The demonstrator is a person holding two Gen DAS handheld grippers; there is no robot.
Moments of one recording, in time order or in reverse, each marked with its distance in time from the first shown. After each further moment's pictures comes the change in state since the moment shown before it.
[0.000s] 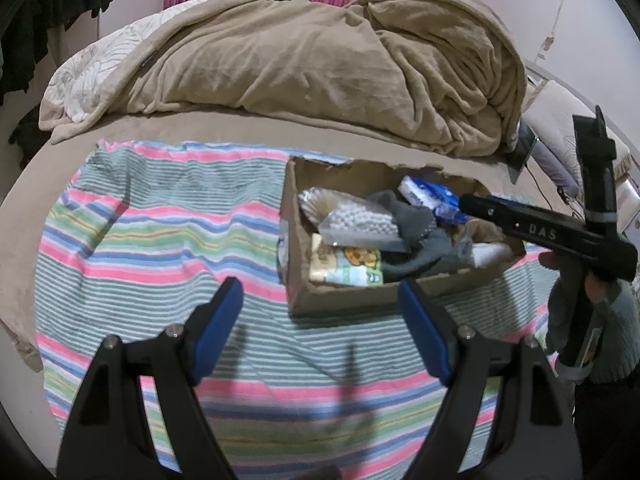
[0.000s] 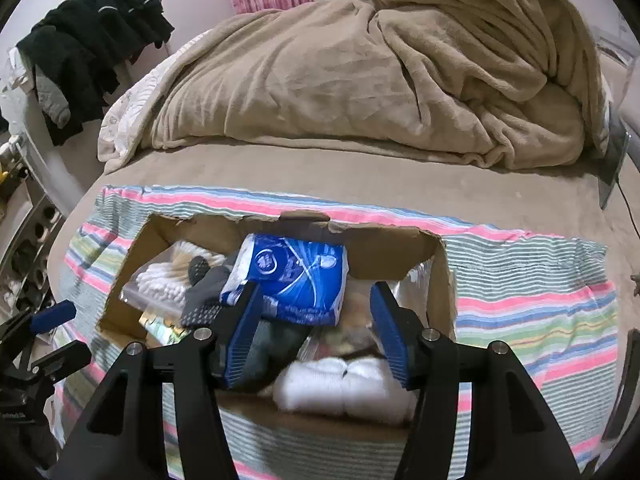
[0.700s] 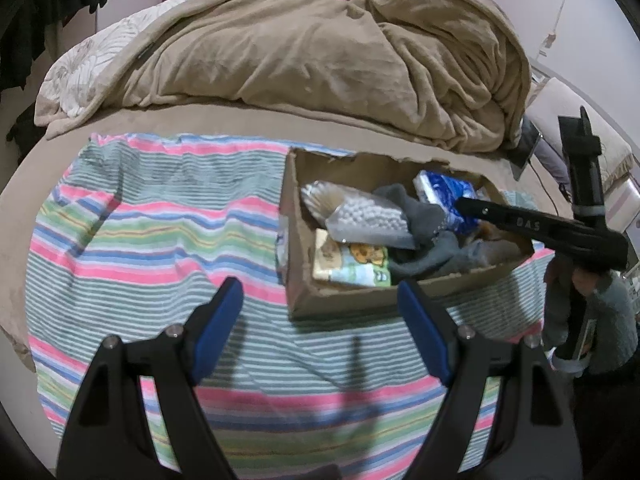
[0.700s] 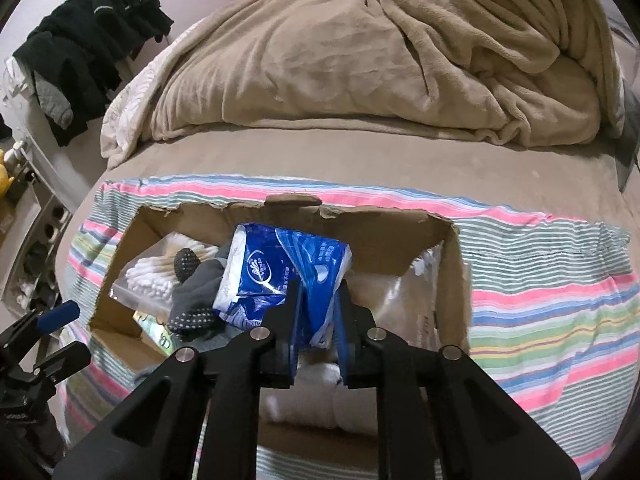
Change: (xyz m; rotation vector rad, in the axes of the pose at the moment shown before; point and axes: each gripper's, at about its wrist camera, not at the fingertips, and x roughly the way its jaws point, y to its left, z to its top) left arm 0.018 0.004 0.001 -0.006 0.022 -0.004; right arm 0.029 -0.013 0.000 0.028 0.061 0.051
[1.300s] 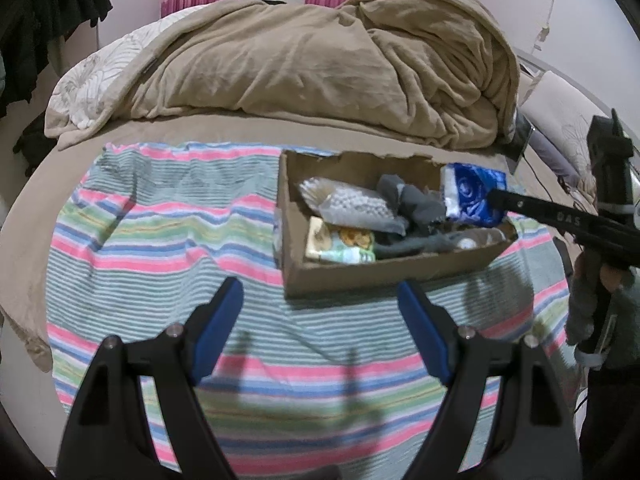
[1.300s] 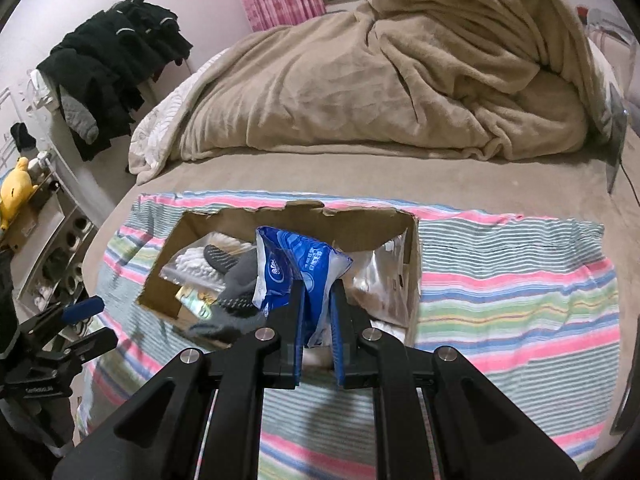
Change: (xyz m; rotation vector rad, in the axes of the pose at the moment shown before) left arm -0.030 -0.016 -0.013 0.034 -0.022 0.027; right arm -0.063 -0.014 -0.019 0.009 -0.083 0.073
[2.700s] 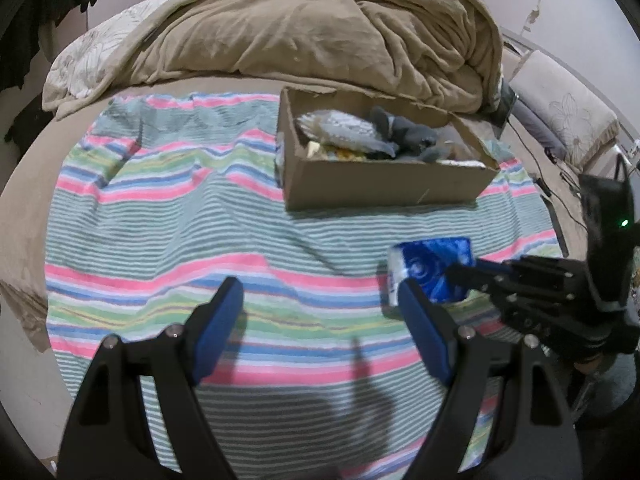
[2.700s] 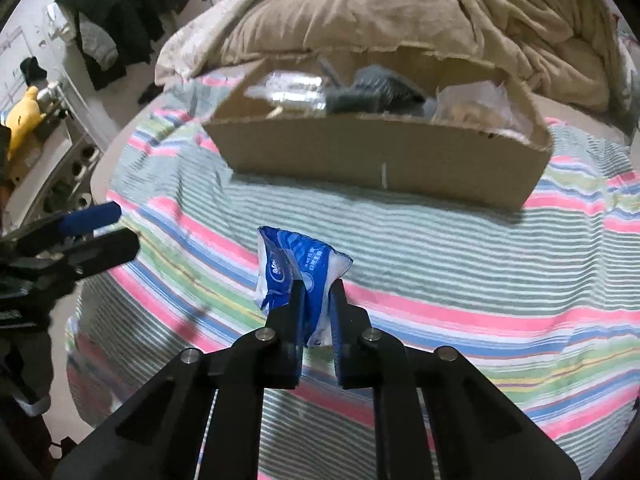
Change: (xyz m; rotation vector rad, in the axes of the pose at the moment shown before) left arm -0.025 0.008 -0.060 0.023 0.080 -0.040; right arm 0.004 0.087 -0.115 -0.094 0.163 0.000
